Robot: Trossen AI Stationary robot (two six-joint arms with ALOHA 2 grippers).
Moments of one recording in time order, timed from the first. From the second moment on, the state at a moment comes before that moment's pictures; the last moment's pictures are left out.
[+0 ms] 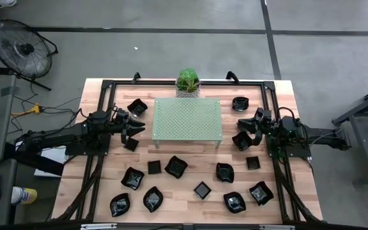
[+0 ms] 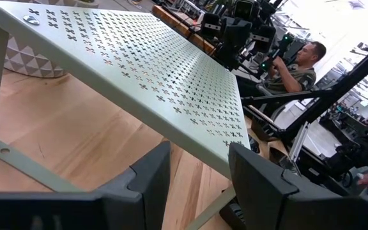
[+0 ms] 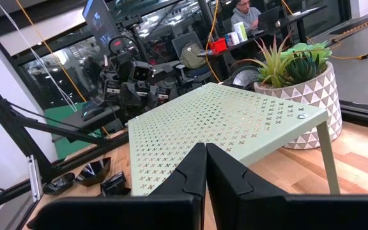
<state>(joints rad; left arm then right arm) 0.29 0.23 0.02 0.10 0.19 -0.56 -0.05 0.01 0.07 -0.03 0.23 0.40</state>
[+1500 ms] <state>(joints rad) 0.29 0.23 0.02 0.10 0.19 -0.55 -0.24 0.96 0.80 -1.30 0.01 0.86</state>
